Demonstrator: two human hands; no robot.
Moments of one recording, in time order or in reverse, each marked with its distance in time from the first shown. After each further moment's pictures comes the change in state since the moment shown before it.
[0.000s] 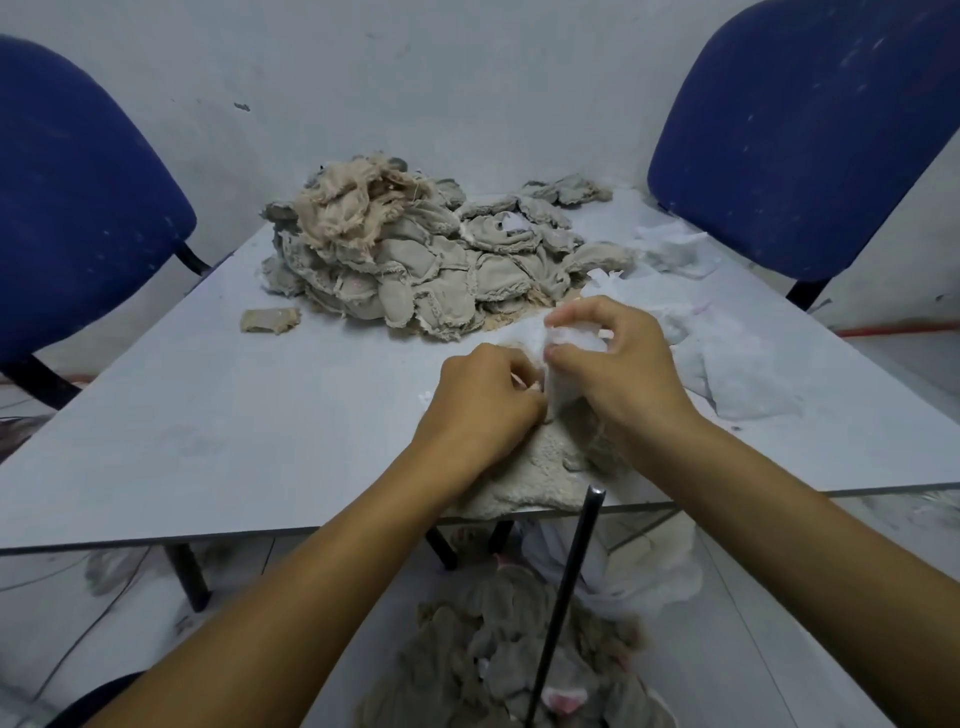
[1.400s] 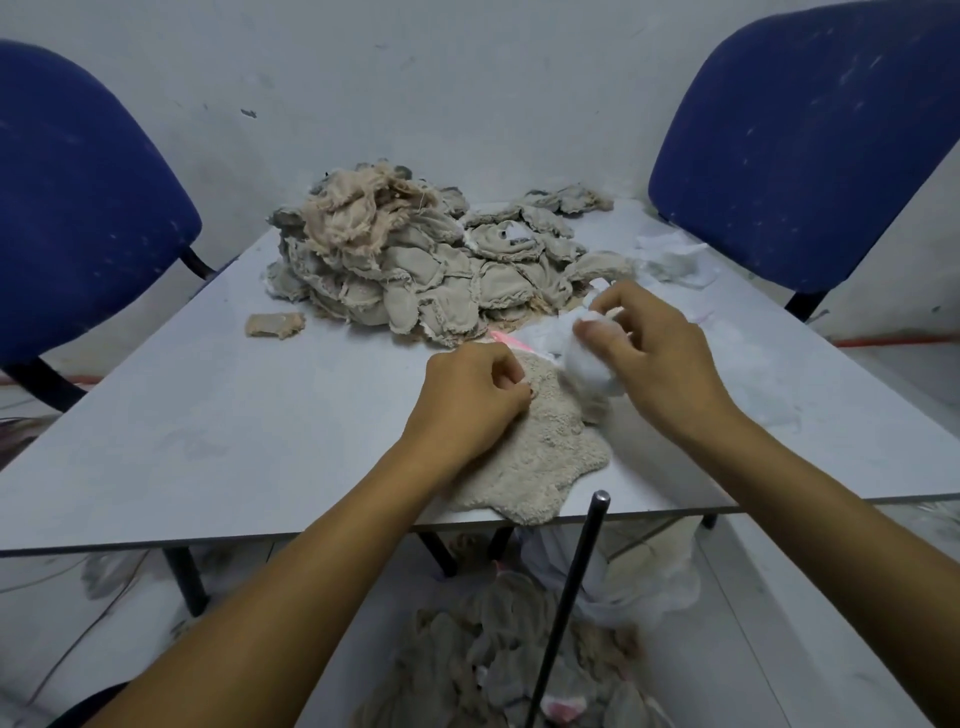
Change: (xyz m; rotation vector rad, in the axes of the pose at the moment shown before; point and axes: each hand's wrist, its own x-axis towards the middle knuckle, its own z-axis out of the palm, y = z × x) left_hand 0.013 -0.019 -0.004 -0.035 0.073 0.066; right_hand 0.021 0.012 -0.033 -0.358 -0.073 -0.265
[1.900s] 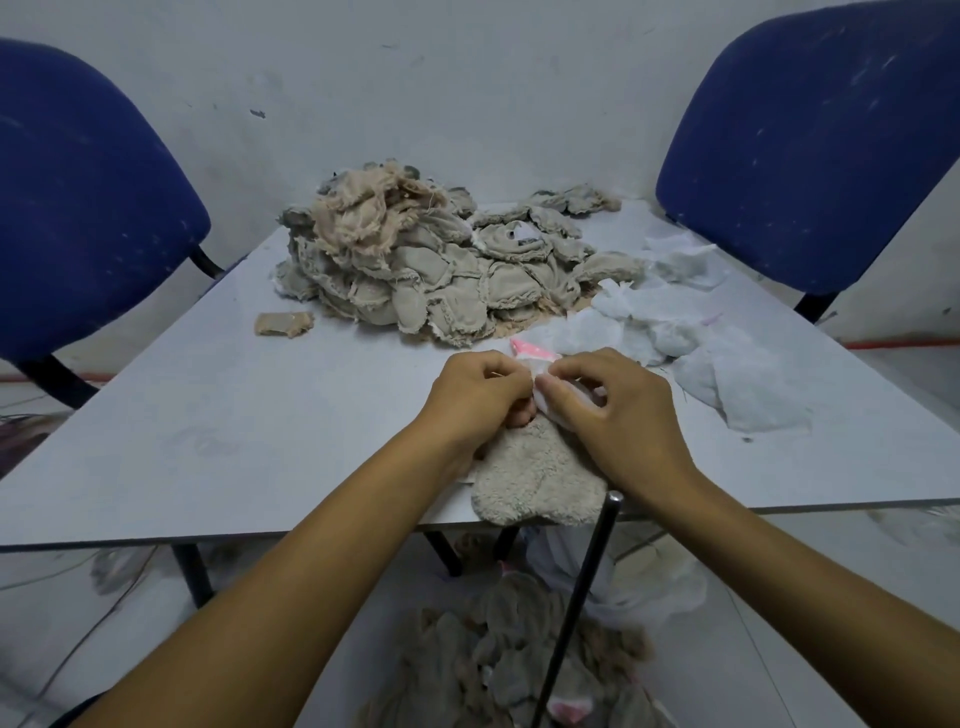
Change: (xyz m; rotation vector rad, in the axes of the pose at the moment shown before) left_hand 0.001 -0.004 0.006 -0.636 -0.101 -0.336; right_hand -0.031 0.009 0.041 -0.057 0.068 -0.106
